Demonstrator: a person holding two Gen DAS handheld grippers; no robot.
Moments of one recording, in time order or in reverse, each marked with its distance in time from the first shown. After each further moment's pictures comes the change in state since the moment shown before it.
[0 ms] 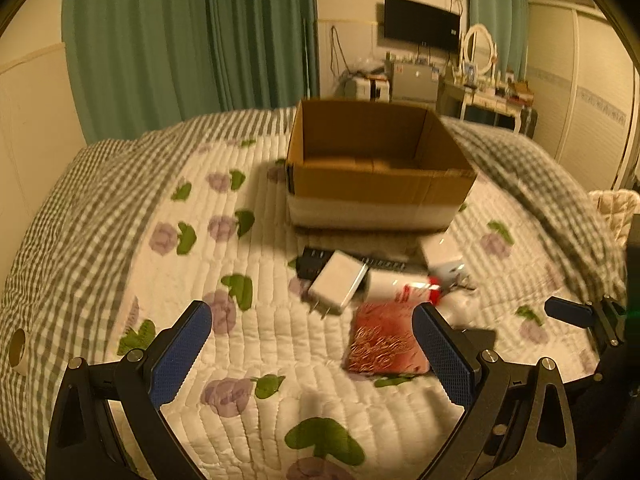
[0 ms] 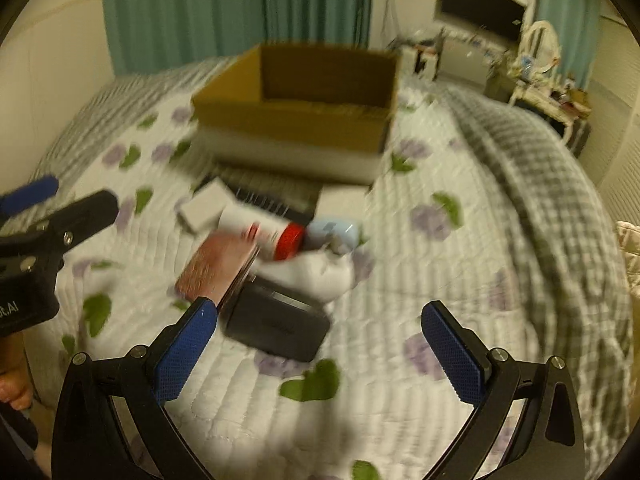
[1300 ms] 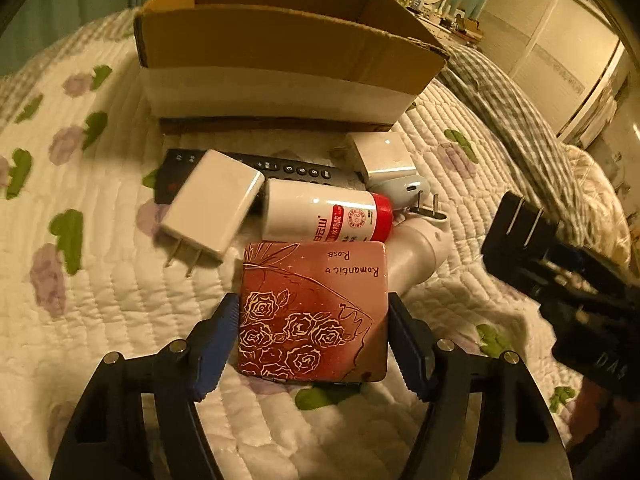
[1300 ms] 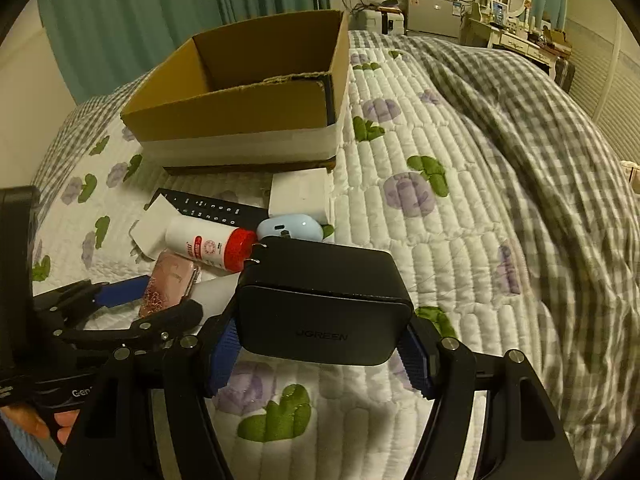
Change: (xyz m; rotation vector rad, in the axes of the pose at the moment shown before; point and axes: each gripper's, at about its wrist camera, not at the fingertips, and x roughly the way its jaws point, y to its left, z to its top) left arm 0.091 -0.035 -0.015 0.047 0.327 -0.318; right arm 0.026 -0.049 0.016 0.200 0.058 0.003
